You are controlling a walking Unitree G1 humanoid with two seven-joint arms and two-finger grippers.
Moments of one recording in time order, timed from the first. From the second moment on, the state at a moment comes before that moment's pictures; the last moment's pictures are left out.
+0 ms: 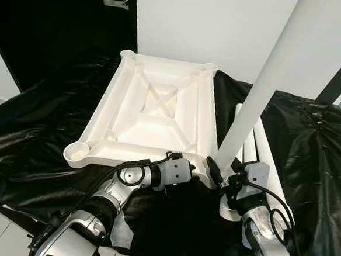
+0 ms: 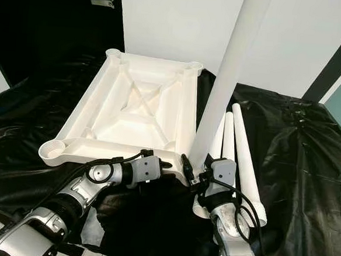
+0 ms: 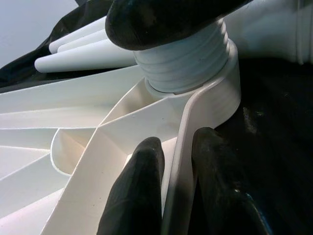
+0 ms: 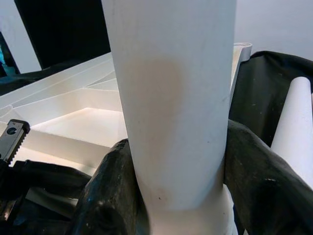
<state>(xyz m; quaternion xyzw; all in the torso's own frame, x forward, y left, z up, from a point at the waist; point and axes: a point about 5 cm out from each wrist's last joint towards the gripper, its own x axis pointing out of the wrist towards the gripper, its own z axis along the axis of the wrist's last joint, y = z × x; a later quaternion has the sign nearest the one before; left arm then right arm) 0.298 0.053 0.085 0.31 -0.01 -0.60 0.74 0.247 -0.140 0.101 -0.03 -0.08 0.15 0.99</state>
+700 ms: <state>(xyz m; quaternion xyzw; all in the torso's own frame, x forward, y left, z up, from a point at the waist) 0.298 0.051 0.084 0.31 -0.01 -0.60 0.73 0.263 -0.177 0.112 -0.10 0.00 0.37 0.92</state>
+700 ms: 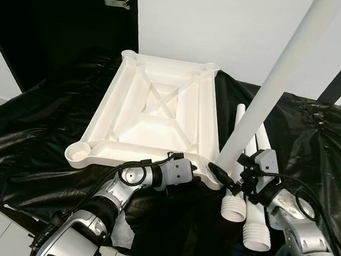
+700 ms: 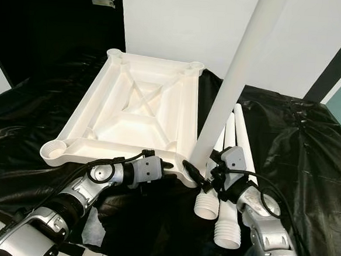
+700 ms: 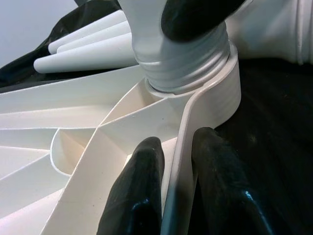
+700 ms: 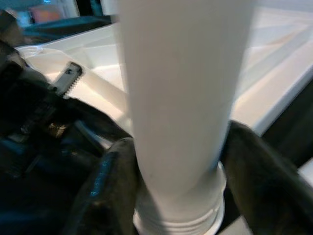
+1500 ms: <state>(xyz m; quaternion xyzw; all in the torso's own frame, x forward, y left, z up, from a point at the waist) 0.297 0.053 0.082 0.31 -0.01 -0.60 0.74 0.242 -0.144 0.095 -0.02 -0.05 0.16 0.99</state>
